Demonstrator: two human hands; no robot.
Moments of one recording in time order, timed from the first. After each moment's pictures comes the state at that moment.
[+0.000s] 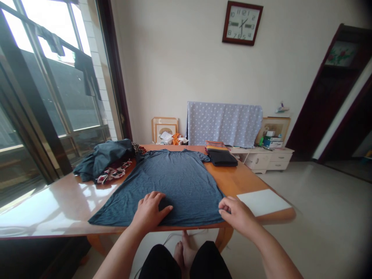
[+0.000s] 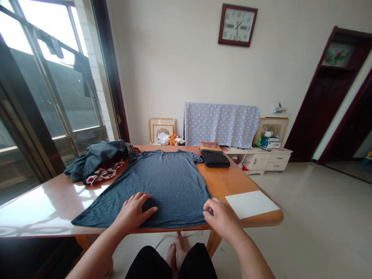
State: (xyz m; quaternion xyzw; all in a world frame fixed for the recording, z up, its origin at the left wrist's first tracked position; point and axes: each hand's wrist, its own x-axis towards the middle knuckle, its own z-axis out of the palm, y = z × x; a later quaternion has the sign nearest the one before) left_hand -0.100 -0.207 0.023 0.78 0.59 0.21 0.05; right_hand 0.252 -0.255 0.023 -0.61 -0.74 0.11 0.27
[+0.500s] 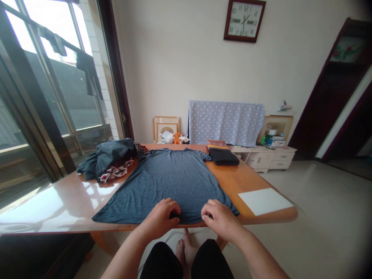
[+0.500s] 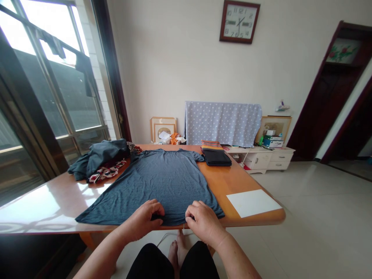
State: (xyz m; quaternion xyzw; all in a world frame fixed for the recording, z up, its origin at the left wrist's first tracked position) left_hand -0.076 -0.231 0.038 0.85 0.45 0.18 0.19; right_hand 0.190 -0.258 0.021 -0.53 -0.80 0.13 0.24
